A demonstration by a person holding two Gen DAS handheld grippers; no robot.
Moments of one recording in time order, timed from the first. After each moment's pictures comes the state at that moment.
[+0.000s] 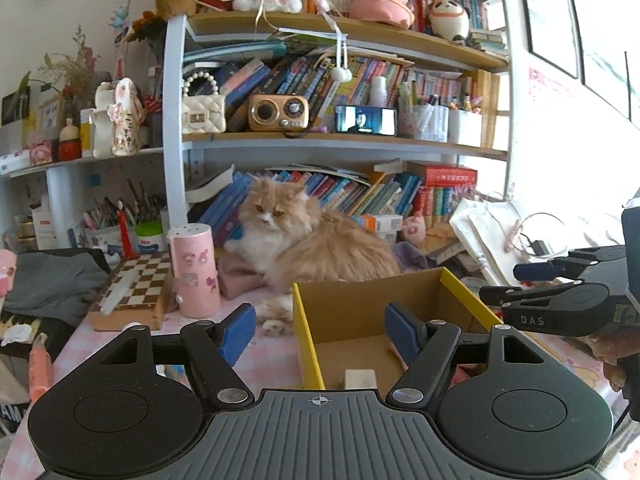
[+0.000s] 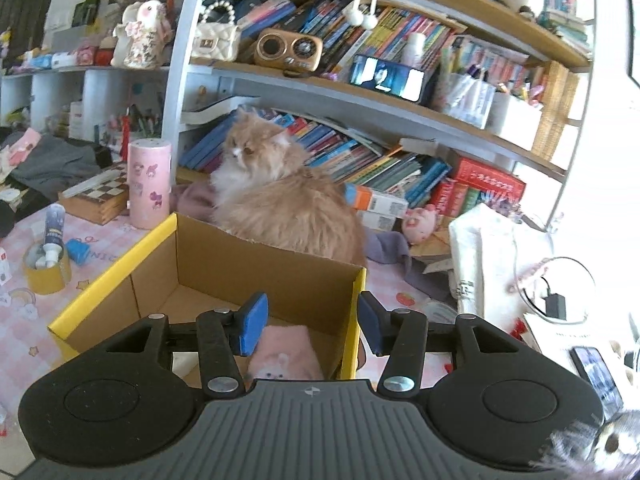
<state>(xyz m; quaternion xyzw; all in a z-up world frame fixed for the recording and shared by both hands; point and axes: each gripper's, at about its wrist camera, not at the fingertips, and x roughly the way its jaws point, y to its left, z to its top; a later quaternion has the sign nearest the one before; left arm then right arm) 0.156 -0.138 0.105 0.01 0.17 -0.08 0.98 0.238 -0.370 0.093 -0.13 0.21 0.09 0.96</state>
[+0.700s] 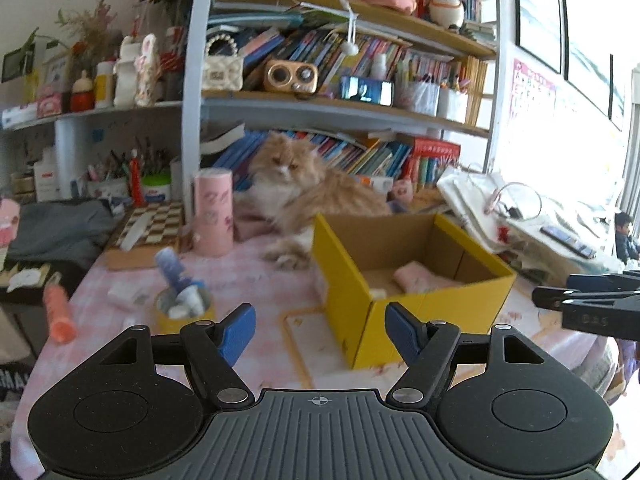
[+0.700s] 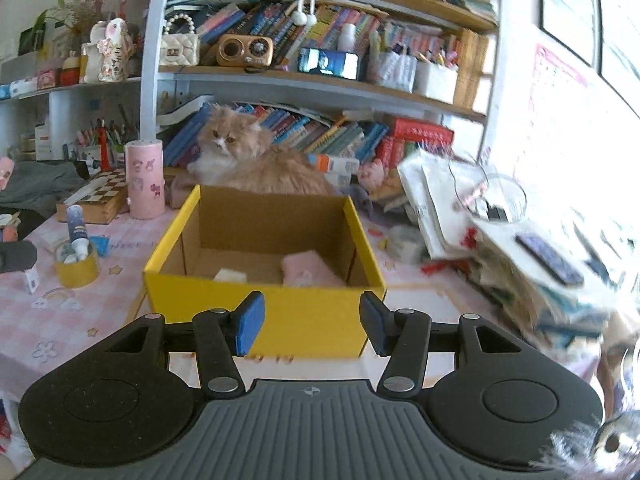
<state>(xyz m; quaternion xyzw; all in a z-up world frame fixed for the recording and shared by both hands) 0.087 -0.055 0.067 -0.01 0.22 -0.12 0.97 0.092 -0.310 0.073 -0.05 0.23 -0.02 0.97</state>
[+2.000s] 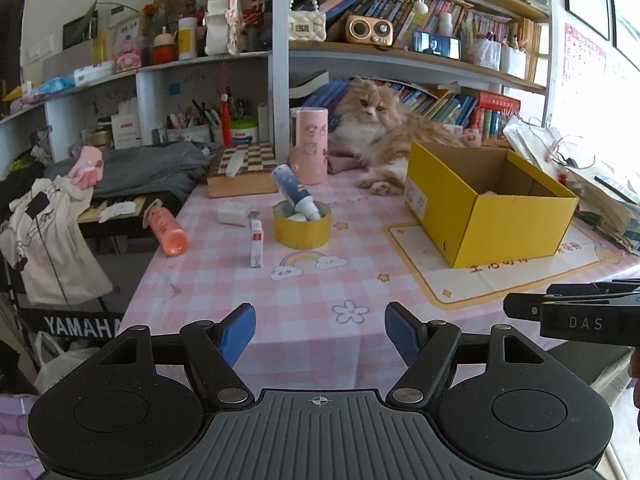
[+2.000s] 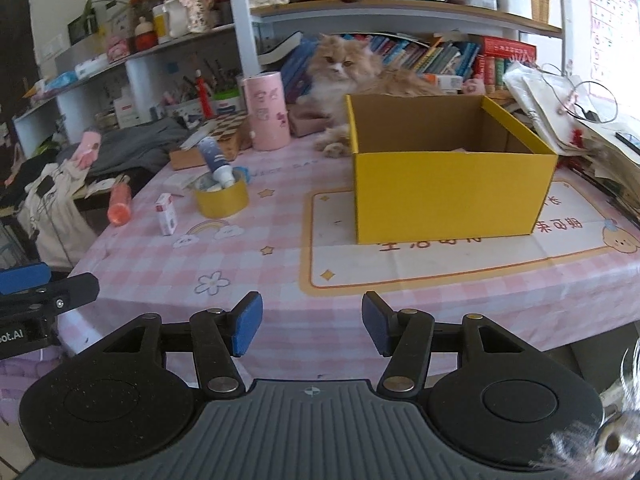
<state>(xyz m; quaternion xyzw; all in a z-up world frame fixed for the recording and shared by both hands) 0.021 0.033 0.030 0.01 0.28 -0.04 0.96 0.050 -0.180 0.021 0.03 0.32 0.09 0.94</state>
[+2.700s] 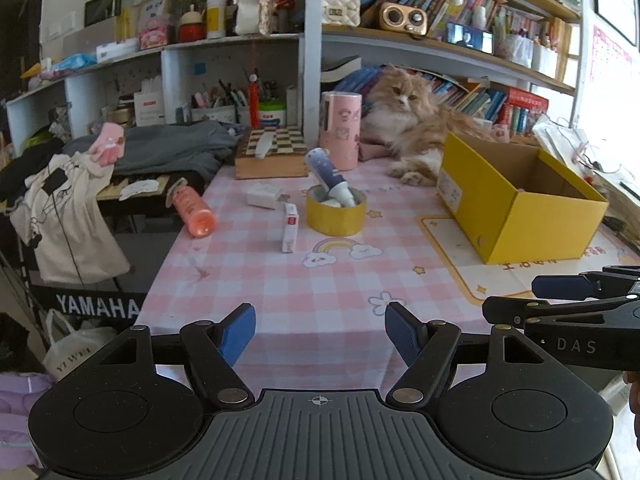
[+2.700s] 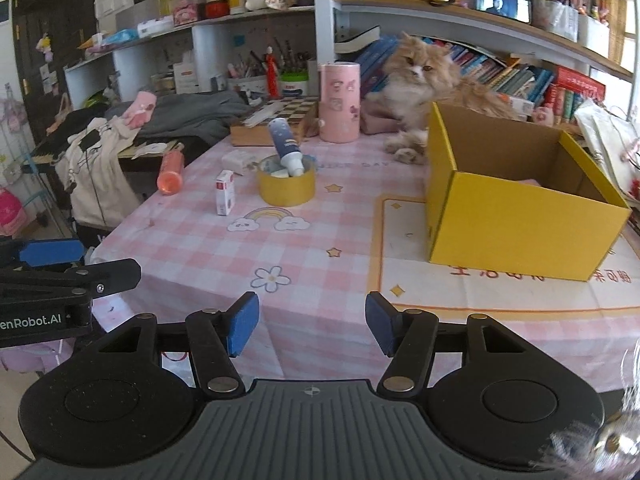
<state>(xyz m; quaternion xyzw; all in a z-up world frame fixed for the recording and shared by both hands) 0.036 0.058 0.021 -0.01 0.30 0.00 0.95 0.071 -0.130 0.018 -0.03 0.32 0.17 0.93</state>
